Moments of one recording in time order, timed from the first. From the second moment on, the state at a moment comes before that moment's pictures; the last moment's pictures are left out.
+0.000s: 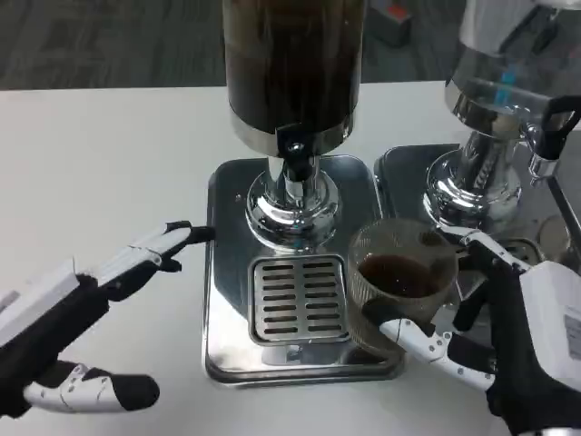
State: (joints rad) left arm 0.02 0.67 0.09 0.58 -0.10 -1.23 -0.62; right arm 0.42 -0.17 0.29 -0.38 -0.79 0.02 -0.40
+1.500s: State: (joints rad) left arm 0.05 0.75 -0.01 0.56 -0.11 -1.32 -0.62; right arm 0.54 -0.15 0.25 -0.46 -0.82 -0.08 -0.41
